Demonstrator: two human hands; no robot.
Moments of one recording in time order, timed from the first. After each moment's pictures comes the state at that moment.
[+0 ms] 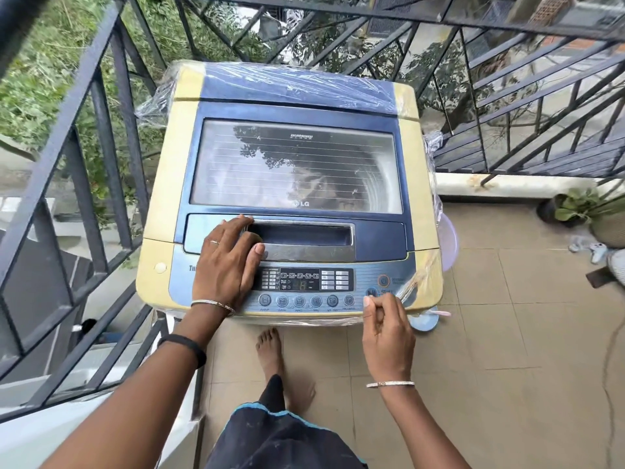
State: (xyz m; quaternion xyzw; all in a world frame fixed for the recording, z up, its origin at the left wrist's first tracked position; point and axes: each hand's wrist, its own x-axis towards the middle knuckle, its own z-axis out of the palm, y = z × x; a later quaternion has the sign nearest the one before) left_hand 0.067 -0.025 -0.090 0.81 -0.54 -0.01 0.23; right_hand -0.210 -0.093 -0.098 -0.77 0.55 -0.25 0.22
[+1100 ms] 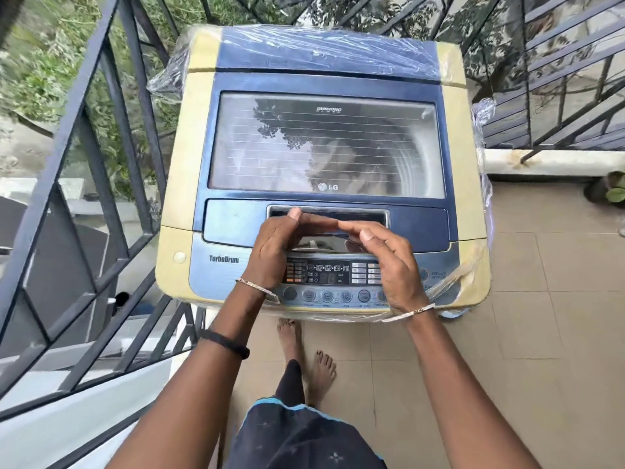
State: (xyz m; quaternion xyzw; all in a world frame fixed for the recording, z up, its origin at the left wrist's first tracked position) left_hand 0.043 -0.064 -0.065 0.57 -0.32 -0.47 0.59; right_hand -0.123 -0.156 -0.064 -0.64 0.35 -0.24 0.64
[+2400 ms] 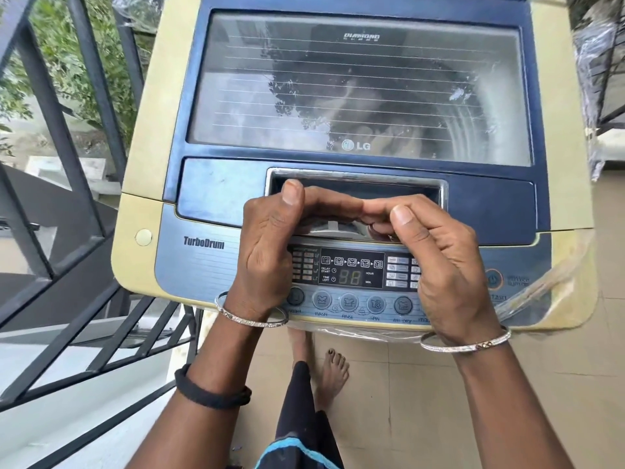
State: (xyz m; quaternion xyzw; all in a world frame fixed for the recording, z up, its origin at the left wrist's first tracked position) left_hand 0.030 -0.060 -0.086 0.56 -0.35 -0.38 0.66; right_hand -0.117 -0.152 -0.082 -0.68 0.31 -0.27 0.61
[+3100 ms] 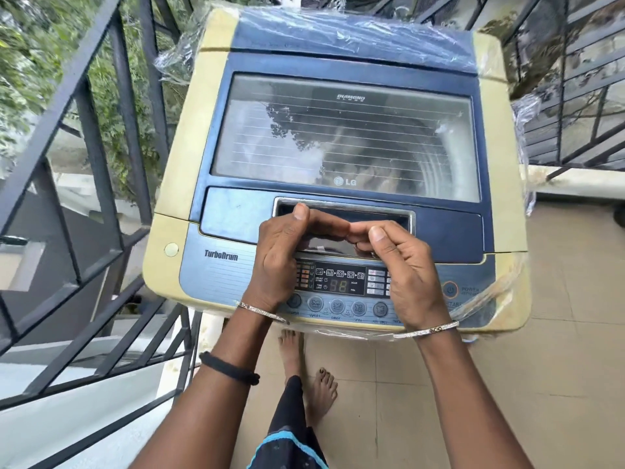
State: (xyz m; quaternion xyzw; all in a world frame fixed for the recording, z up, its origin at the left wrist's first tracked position) left_hand 0.029 -0.061 -0.076 0.59 -0.34 -0.37 0.63; right_hand -0.114 -0.154 -0.080 -0.66 0.31 -0.26 0.63
